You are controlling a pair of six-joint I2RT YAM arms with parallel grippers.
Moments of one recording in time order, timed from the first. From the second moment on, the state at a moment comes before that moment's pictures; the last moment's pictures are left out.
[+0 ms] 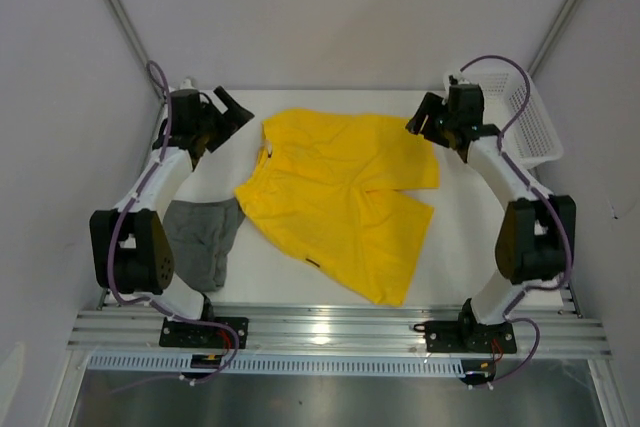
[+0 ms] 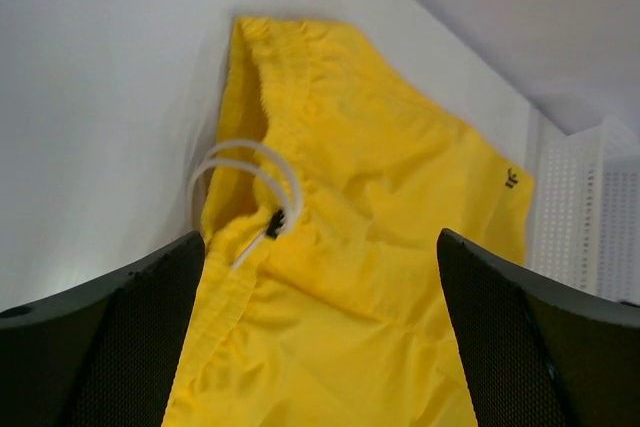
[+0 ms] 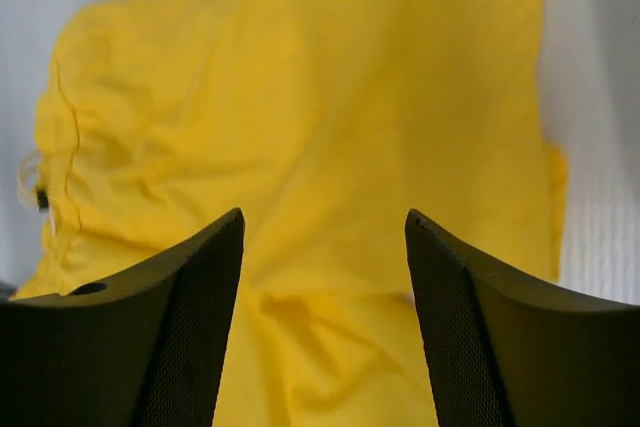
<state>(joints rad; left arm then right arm) -0.01 1.59 1.26 -0.18 0.19 -0.70 0.12 1.75 1.43 -0.25 -0.13 0.47</state>
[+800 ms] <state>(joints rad) -0.02 1.15 0.66 -0.21 0.17 -0.70 1.19 0.90 0.63 -0.84 0.52 1.32</state>
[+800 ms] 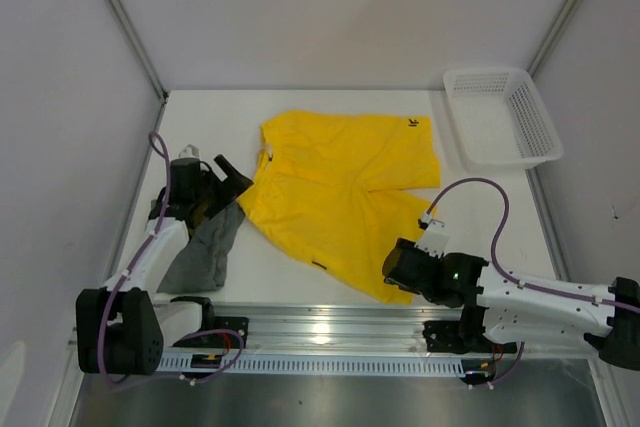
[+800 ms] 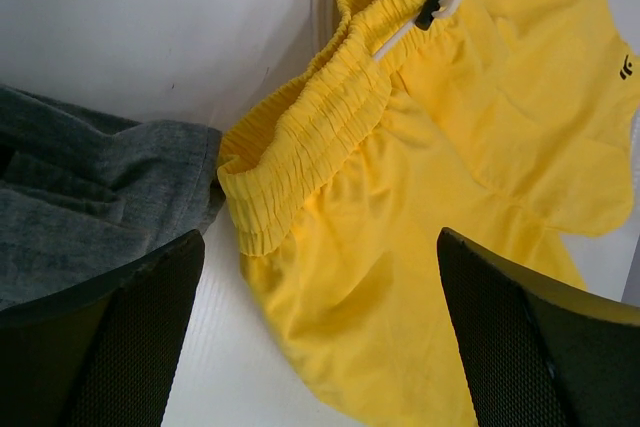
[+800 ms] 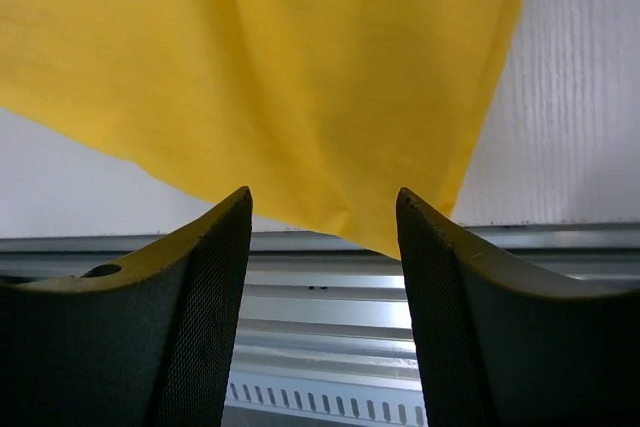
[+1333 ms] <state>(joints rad) -0.04 1.06 0.59 -0.21 0.17 -0.70 1.24 0.97 0.53 -0.91 0.54 1.57</state>
